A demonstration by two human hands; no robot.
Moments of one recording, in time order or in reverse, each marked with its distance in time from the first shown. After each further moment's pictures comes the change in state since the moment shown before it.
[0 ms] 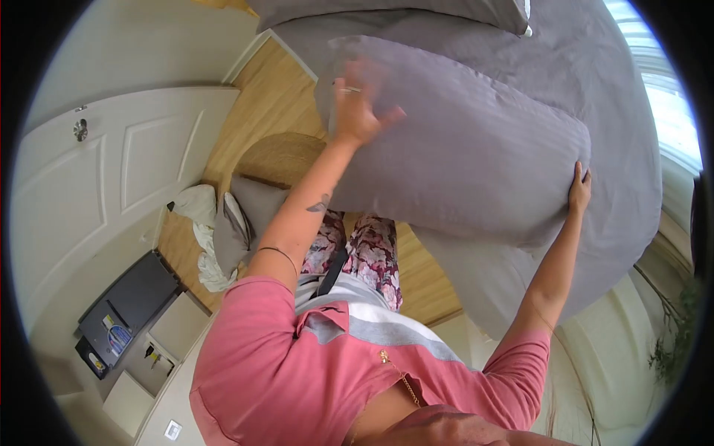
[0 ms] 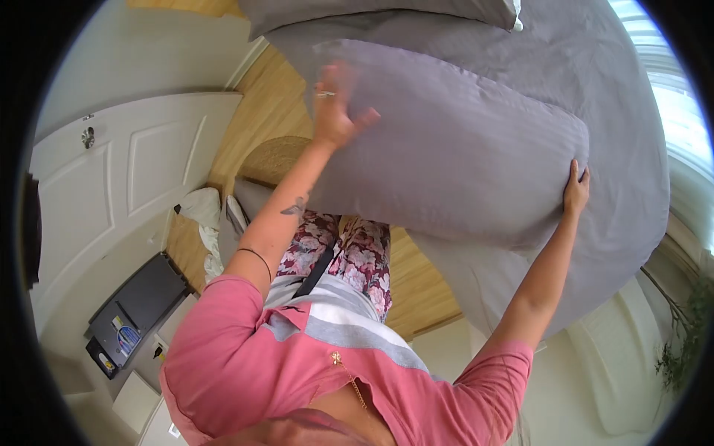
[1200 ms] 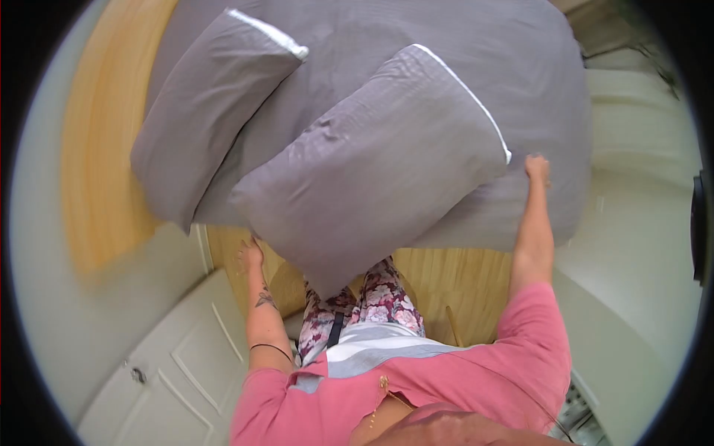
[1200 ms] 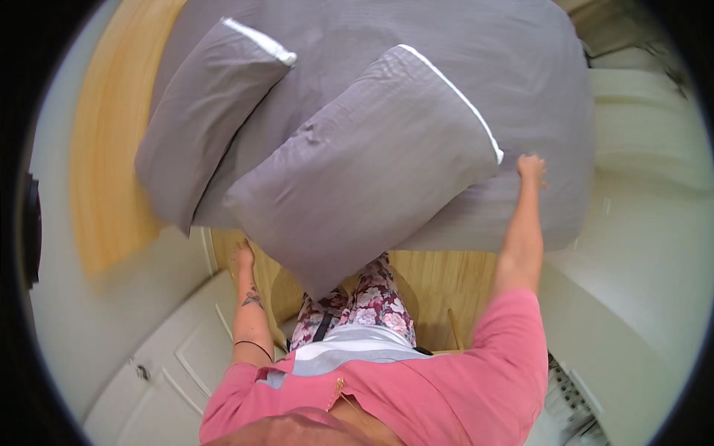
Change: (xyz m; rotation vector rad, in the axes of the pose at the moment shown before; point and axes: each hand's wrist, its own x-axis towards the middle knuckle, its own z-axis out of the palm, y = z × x) left_hand 0.003 -0.068 0.014 0.399 -0.916 -0.680; right_hand -0.137 0.219 -0.096 -0.448 0.244 0.801
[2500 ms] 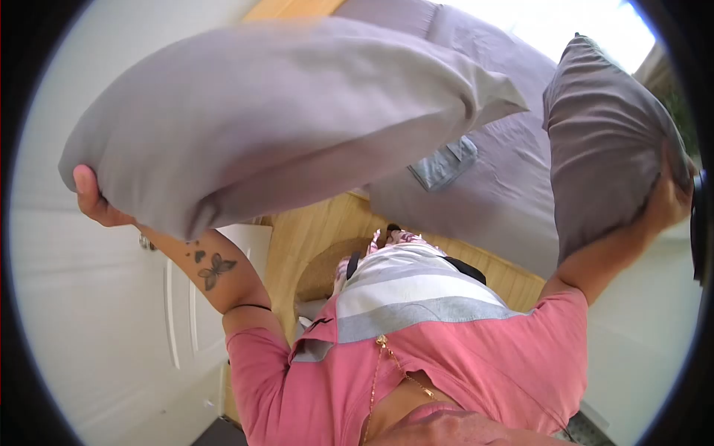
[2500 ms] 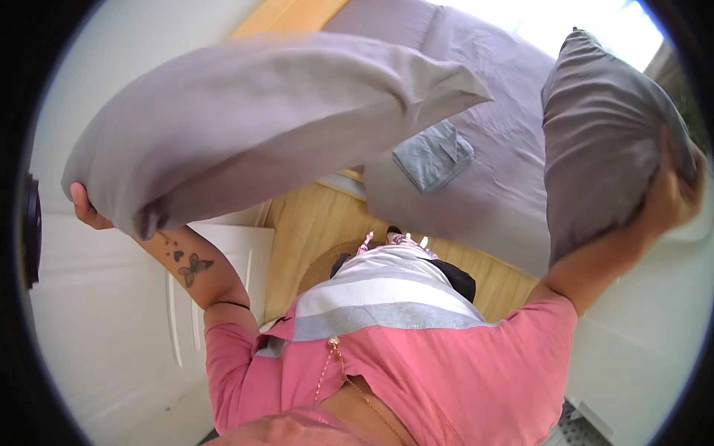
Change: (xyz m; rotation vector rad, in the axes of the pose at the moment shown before) left_hand -0.285 -0.214 -0.467 -2.060 0.138 1.315; right_hand -0.430 0.084 -0.420 1.267 1.131 -0.759
